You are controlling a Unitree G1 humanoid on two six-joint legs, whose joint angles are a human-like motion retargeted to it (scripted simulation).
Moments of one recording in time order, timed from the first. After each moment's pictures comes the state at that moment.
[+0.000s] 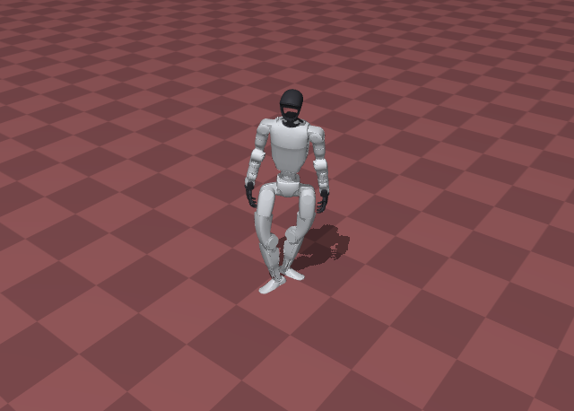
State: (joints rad) left arm 0.03 0.16 0.32 1.57 0.13 0.12 -0.09; right arm -0.05 -0.19 0.00 1.41 -0.36 0.10 0.22; waist -0.25 0.02 0.04; left_leg 0.06 0.03 1.02 0.03 -0.37 -0.06; right_leg -0.22 -0.12 -0.88 0.28 -0.22 -0.04
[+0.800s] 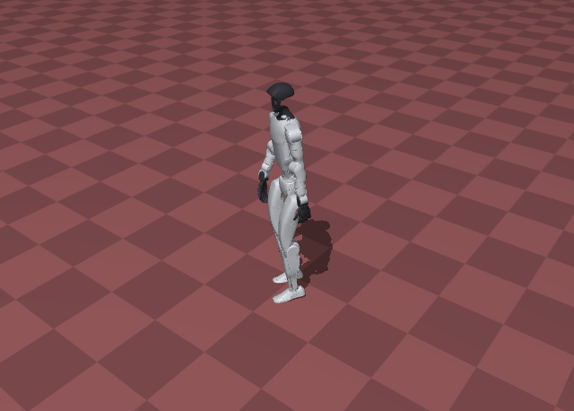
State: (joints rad) left arm 0.03 0.07 0.26 1.52 0.13 0.09 -0.13; right arm -0.07 -0.12 0.13 1.15 -0.47 0.06 0.31; waist -0.08 -0.01 0.00; left_leg -0.23 -0.08 -0.08 0.22 0.02 0.10; right_leg -0.11 0.01 -0.14 0.17 -0.03 -0.13
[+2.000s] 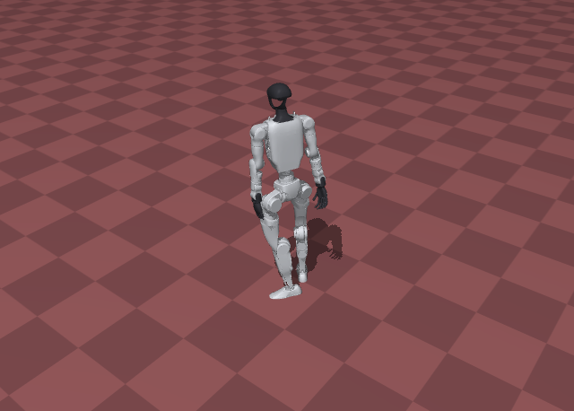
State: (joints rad) left arm -0.02 0.09 0.24 1.52 0.11 0.09 -0.13; right arm 0.04 -0.15 -0.06 1.53 -0.37 0.14 0.21; waist -0.25 0.00 -0.01; left_leg 0.11 0.06 1.08 0.02 -0.05 -0.02; right_leg -0.10 -0.15 -0.64 0.03 0.05 -0.02
